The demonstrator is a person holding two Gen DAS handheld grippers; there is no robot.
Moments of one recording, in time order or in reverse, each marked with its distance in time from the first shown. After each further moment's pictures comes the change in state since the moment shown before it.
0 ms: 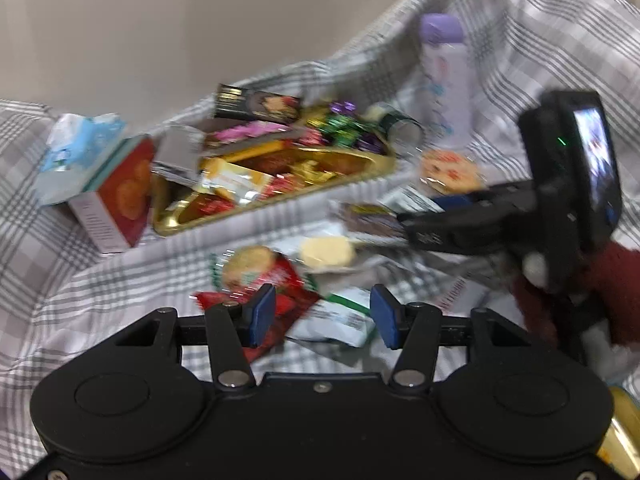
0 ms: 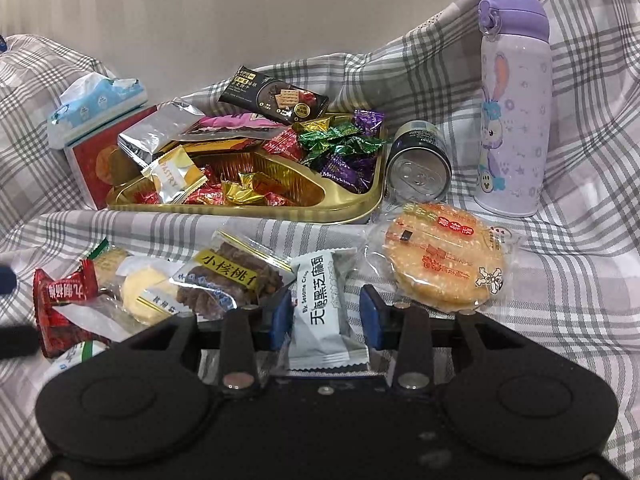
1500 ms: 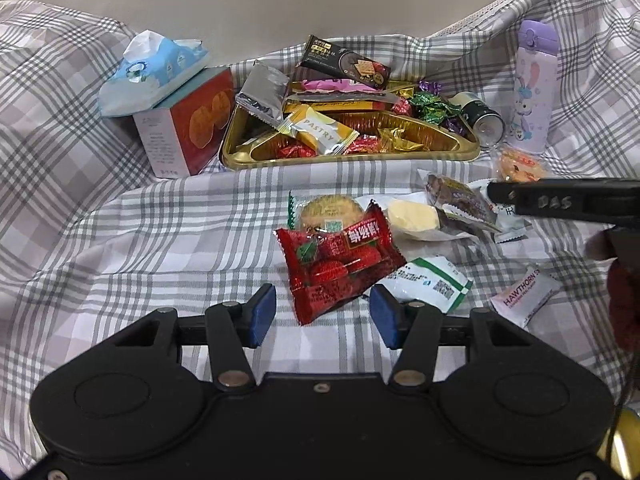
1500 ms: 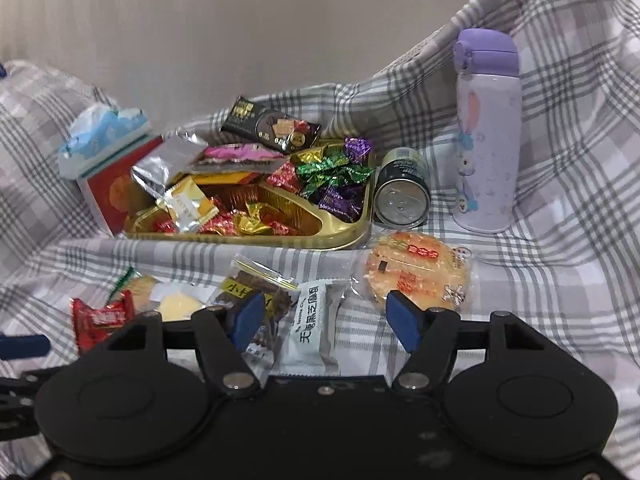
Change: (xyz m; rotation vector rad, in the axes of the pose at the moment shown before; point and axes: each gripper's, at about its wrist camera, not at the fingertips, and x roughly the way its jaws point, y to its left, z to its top) left arm 0.002 0.047 -0.019 -0.227 0.074 0.105; right arm -0.038 0.002 0.016 0.031 -0.010 -0.016
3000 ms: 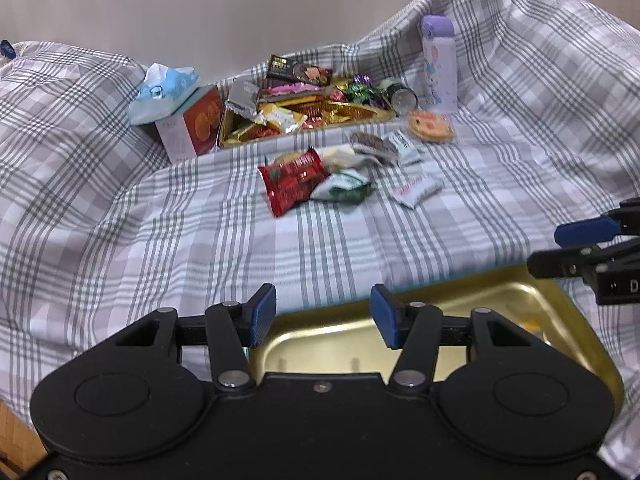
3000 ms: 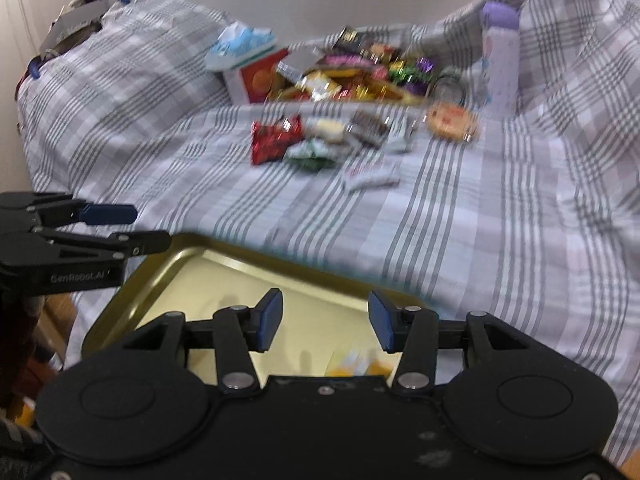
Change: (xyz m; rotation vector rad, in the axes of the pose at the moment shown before) left arm -0.136 -0.025 -0.075 0.120 -0.023 -0.032; right arm -0.223 0.020 -0.107 -0.086 0.204 0.186
